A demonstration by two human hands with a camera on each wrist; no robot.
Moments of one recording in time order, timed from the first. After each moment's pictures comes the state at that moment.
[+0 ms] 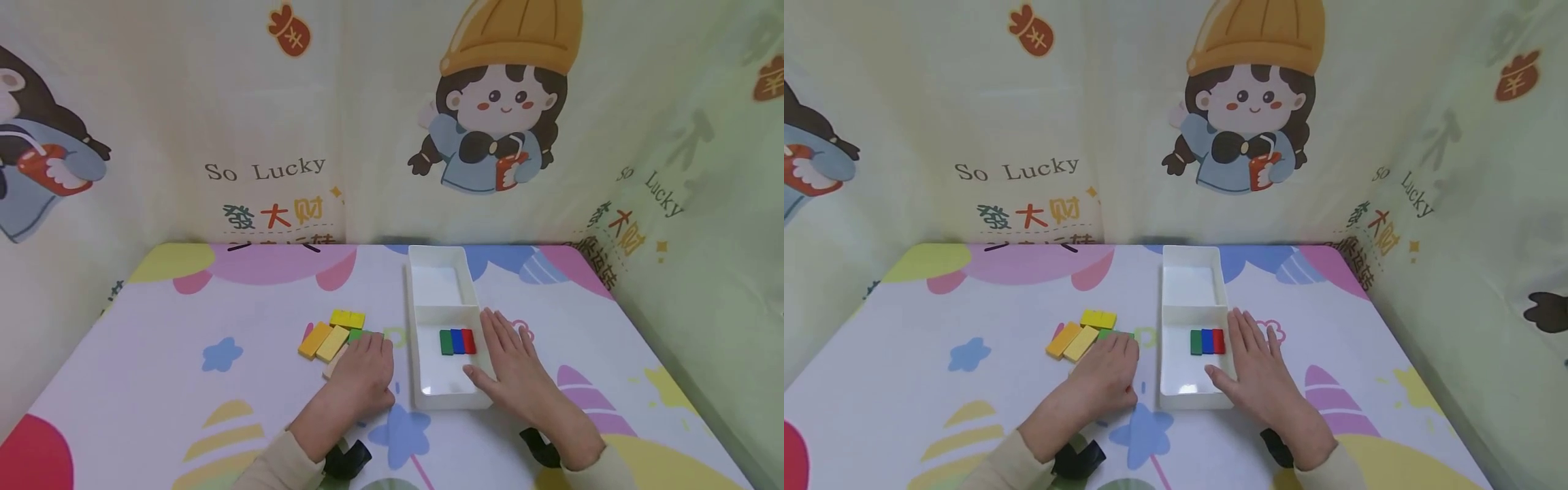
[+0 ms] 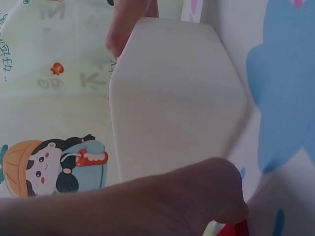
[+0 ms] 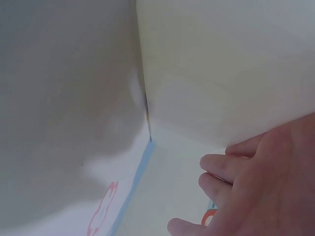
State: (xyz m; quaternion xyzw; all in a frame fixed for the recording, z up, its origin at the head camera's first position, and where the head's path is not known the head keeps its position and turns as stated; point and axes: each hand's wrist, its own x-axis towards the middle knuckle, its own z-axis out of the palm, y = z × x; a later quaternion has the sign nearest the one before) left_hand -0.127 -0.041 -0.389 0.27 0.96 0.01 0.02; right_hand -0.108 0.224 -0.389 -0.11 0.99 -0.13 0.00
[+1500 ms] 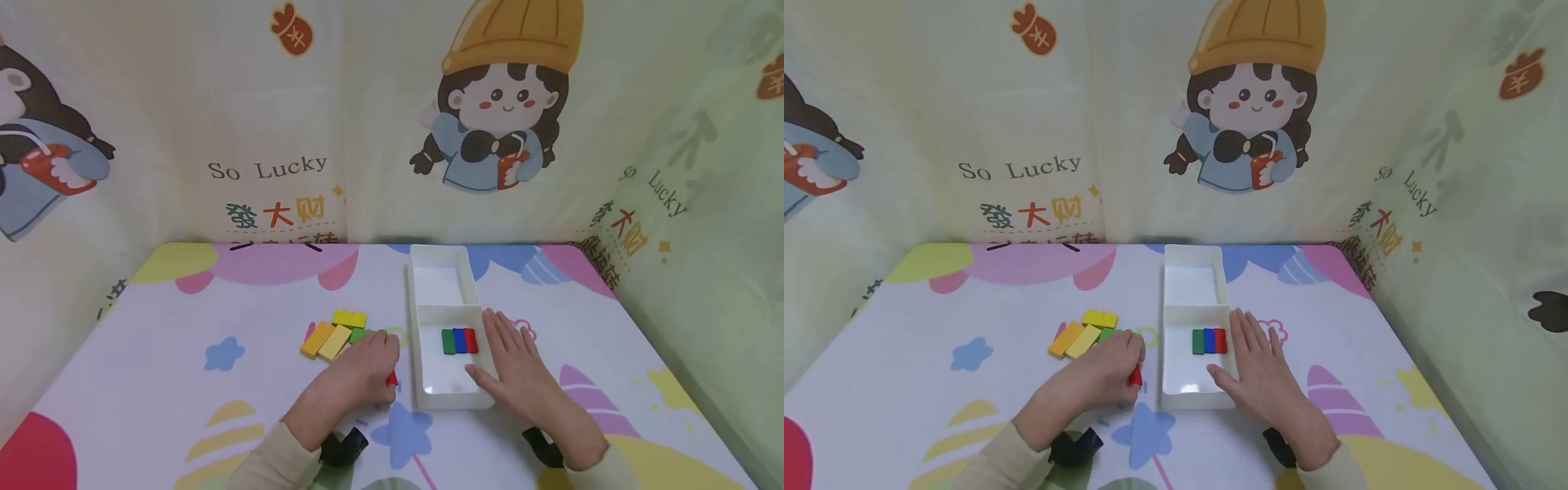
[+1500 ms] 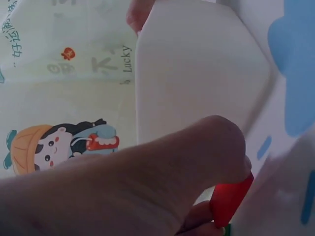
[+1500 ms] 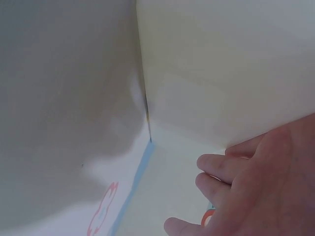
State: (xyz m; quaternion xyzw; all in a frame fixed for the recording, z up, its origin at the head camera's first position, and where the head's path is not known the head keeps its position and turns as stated) left_hand -0.137 -0.047 -0.381 0.32 0.94 0.08 0.07; right_hand -0.106 0.226 -0.393 -0.11 0.99 -0.13 0.00
